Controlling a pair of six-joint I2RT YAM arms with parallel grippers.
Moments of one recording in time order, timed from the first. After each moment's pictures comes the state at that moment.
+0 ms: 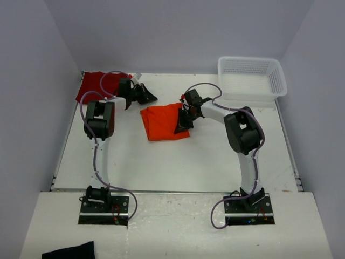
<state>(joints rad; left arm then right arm) -0.12 2.43 1.65 0.23 0.73 -0.63 0.50 2.18 1.56 -0.52 -0.48 0.56</state>
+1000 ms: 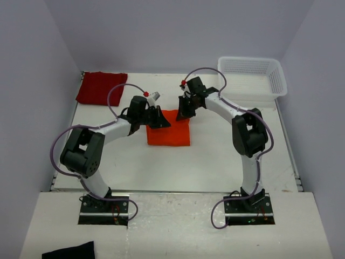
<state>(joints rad) -0.41 1.71 0.97 0.12 0.54 -0.58 0.48 2.07 1.66 -0.60 -0.39 0.43</state>
